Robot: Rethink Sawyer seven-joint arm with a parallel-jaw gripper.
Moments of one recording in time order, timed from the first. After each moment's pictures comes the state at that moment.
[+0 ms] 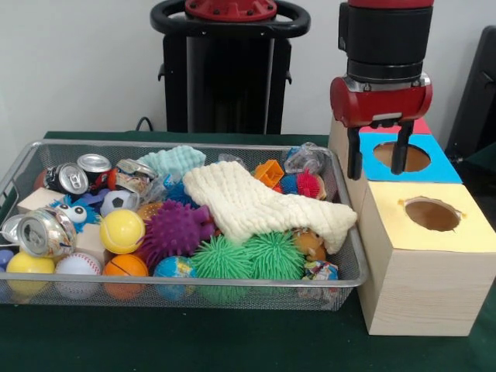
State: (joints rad) arm -0.20 -0.72 0.22 1.59 -0.19 0.56 1.62
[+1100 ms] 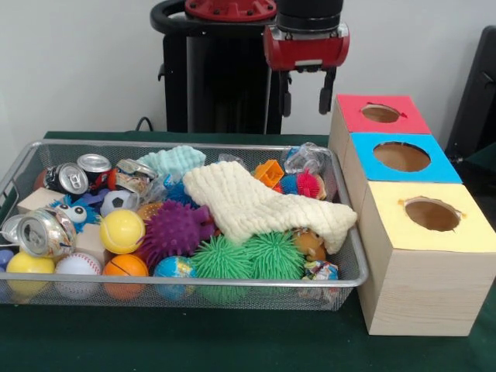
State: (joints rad) arm -0.35 -0.93 0.23 1.96 -0.19 0.53 1.62
